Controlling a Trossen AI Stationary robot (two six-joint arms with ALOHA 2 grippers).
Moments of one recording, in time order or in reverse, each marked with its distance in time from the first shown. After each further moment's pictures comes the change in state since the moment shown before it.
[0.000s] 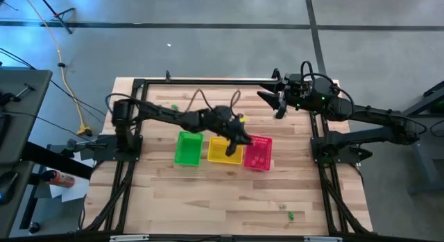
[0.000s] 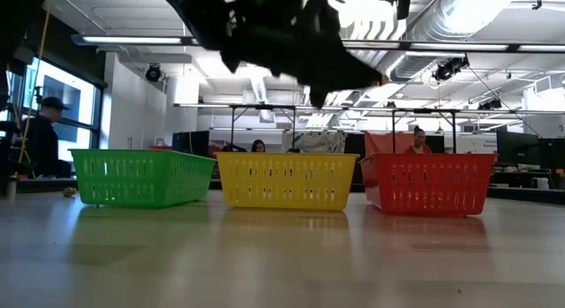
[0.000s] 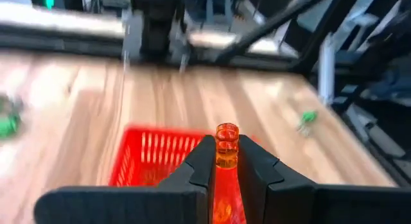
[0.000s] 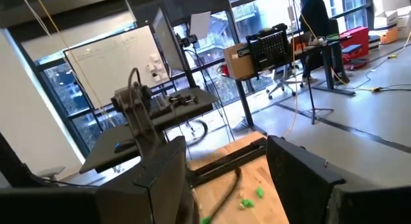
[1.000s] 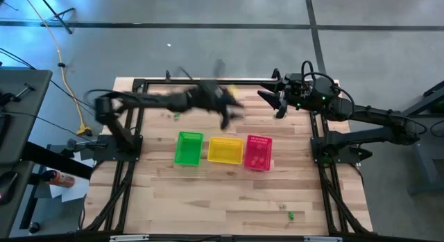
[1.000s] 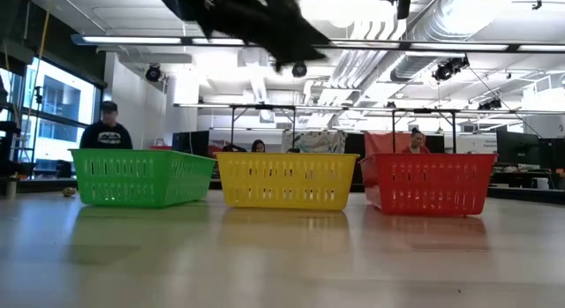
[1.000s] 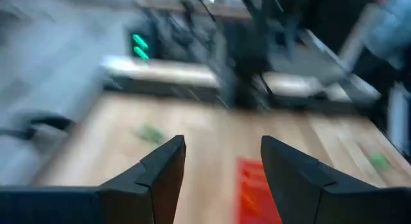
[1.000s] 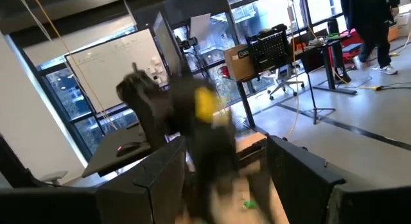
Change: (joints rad) left arm 0.221 -0.293 -0.001 -0.204 -0.047 0.082; right arm -0.008 -0.003 0.000 0.006 -0.003 0.019
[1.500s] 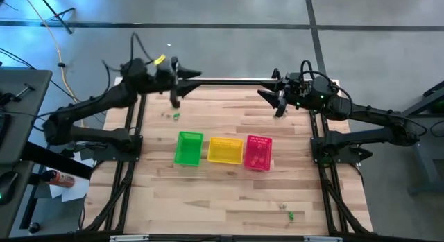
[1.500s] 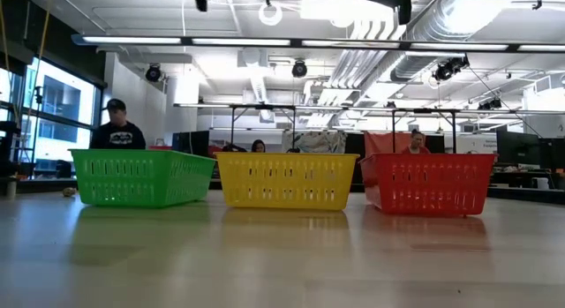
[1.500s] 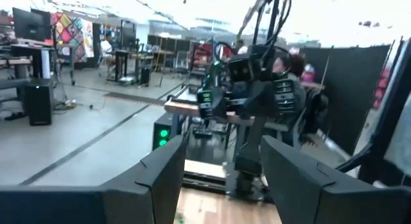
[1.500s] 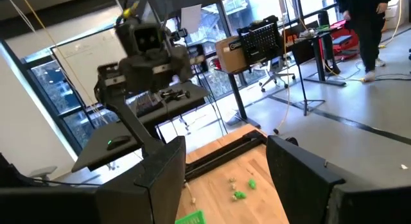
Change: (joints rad) left arm 0.164 -0.619 -0.281 0.075 0.047 -0.167; right arm -0.022 0.000 0.000 -0.046 0.001 0.000
